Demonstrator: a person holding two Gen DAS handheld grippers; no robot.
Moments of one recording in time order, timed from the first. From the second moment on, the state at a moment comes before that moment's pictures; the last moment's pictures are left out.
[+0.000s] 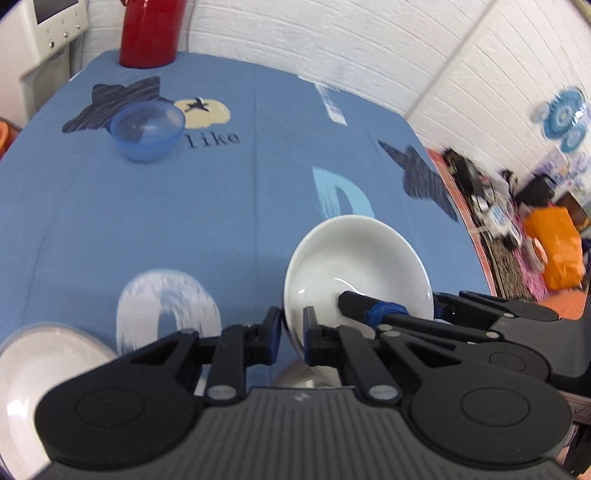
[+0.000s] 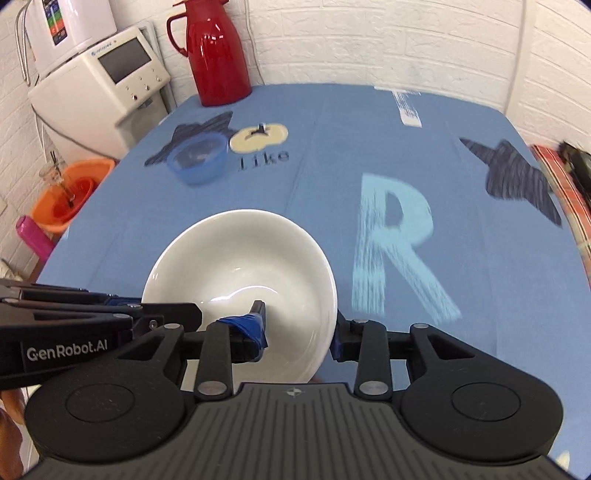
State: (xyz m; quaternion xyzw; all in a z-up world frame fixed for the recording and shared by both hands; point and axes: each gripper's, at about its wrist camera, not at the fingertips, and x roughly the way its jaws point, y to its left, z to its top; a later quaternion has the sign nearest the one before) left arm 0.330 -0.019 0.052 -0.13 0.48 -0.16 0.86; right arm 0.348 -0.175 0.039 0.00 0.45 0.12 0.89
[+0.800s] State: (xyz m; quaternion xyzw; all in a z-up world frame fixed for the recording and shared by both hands) left arm 0.277 -0.035 -0.003 -0.10 0.53 -0.17 0.83; right arm 0.293 -0.192 -0.022 0.05 0.48 0.10 0.87
